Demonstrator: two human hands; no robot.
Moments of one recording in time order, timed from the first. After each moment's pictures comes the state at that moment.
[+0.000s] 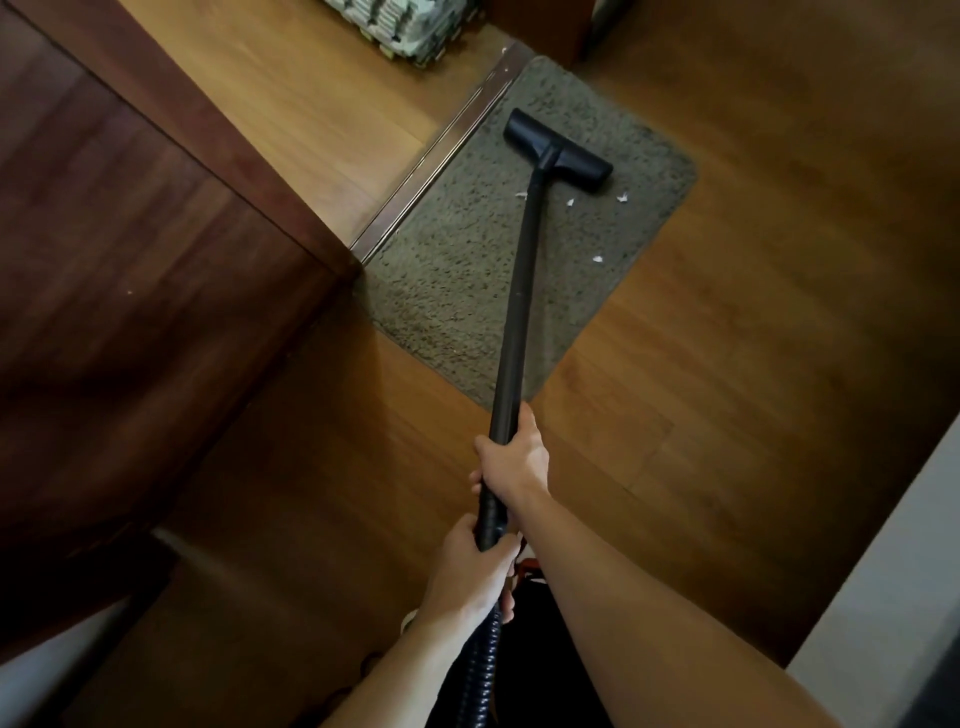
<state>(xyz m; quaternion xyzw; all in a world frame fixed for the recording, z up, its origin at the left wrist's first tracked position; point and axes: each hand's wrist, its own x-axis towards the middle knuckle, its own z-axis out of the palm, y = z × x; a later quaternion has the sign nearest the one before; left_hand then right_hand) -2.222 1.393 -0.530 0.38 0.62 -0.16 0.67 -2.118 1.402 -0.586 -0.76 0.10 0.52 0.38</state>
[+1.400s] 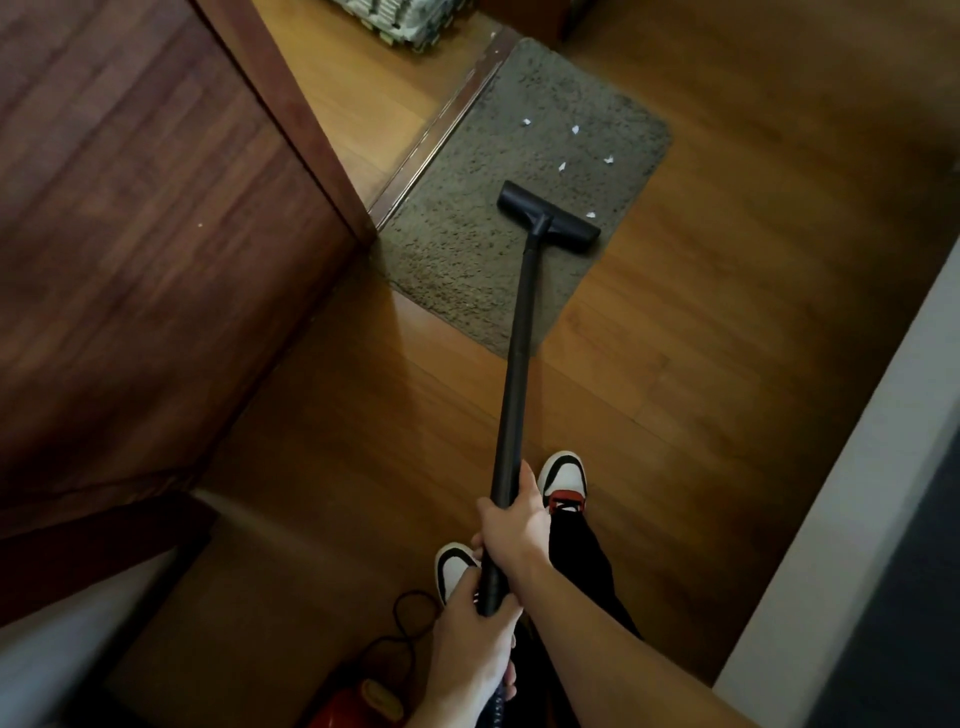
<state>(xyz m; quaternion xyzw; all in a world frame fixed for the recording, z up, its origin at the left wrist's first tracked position) -2.398 1.303 -0.483 0.43 0.60 -0.18 0.65 -2.301 1.301 -0.541 -0.78 0.13 0.50 0.36</state>
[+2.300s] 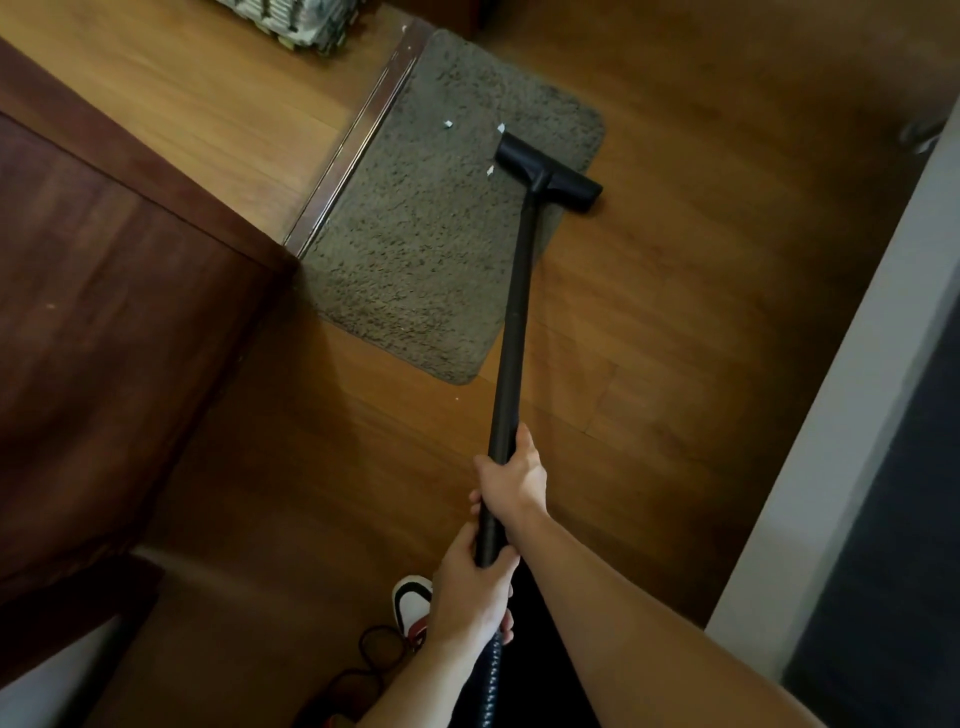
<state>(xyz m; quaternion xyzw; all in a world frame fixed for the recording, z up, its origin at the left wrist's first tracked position) -2.242 1.309 -0.503 0.44 0.59 -0.20 0.65 -2.139 1.303 -0.550 -0.77 0.17 0.50 0.37</state>
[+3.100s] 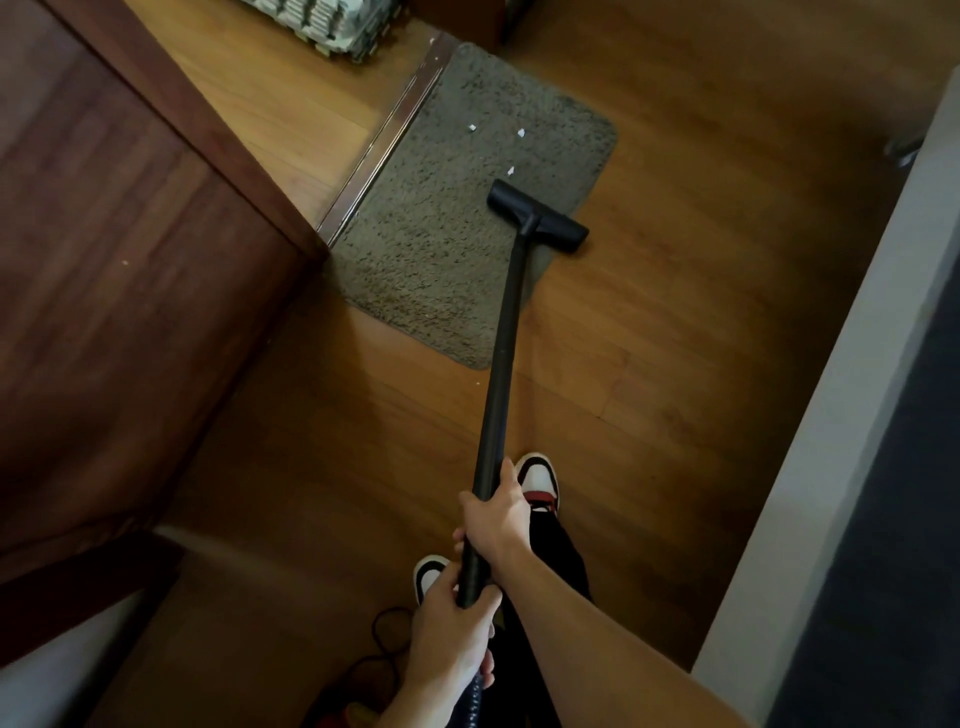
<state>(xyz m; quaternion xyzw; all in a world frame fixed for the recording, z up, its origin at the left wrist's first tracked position) -2.361 1.306 -0.492 0.44 0.61 -0.20 0.63 -2.258 1.299 -0.541 -0.75 0.17 0.52 0.36</state>
